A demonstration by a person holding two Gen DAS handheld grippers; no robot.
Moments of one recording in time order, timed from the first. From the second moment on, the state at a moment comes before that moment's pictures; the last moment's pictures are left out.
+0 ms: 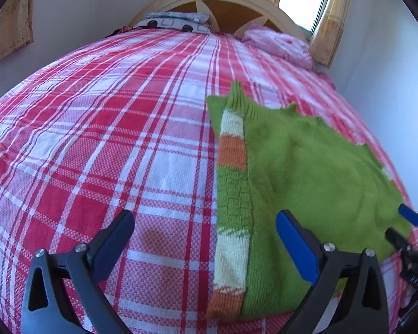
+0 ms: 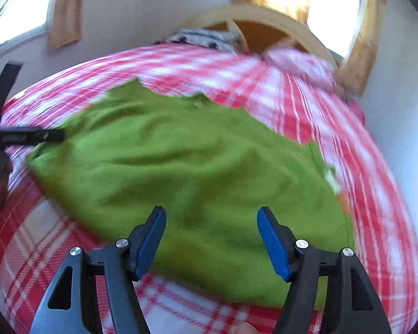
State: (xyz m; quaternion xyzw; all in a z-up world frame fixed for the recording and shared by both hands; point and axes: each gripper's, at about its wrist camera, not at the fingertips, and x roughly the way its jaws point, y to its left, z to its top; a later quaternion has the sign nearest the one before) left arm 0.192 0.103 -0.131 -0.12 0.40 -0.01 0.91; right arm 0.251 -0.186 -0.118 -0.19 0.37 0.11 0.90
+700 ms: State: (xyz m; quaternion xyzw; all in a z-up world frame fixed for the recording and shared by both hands) left arm 0.282 0.132 -0.135 -0.21 0.40 -0.14 0.88; right arm 0.205 0.012 -0.159 -0.40 0.27 0.23 0.84
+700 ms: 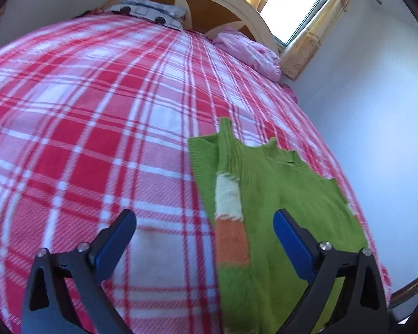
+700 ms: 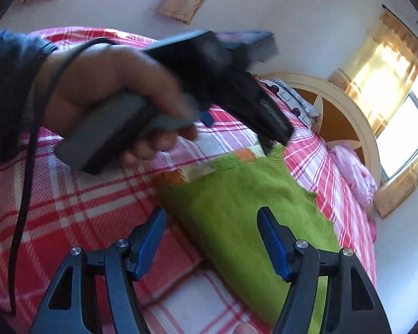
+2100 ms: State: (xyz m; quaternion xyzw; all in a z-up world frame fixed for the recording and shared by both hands) left arm 0.329 0.138 -0.160 -0.32 0.40 -0.21 0.83; right arm 0.214 0.010 -0.154 -0.37 0.29 0.24 0.85
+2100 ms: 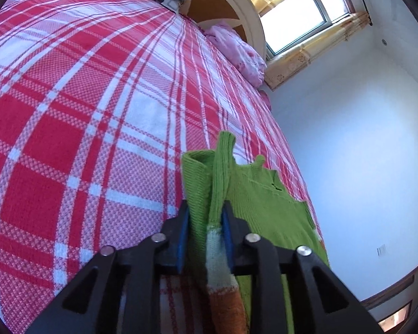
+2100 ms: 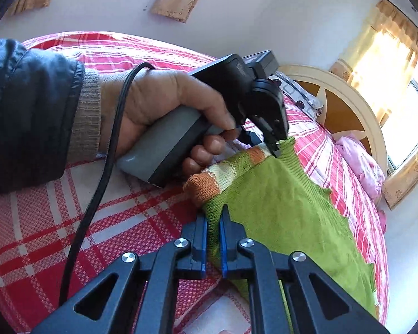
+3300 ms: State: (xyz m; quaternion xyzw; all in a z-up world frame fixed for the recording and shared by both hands) left arm 0.354 0.040 -0.073 -0.39 0.35 -0.28 0.80; right arm 0.233 -0.166 -0.053 -0.06 0.27 0.21 0.94
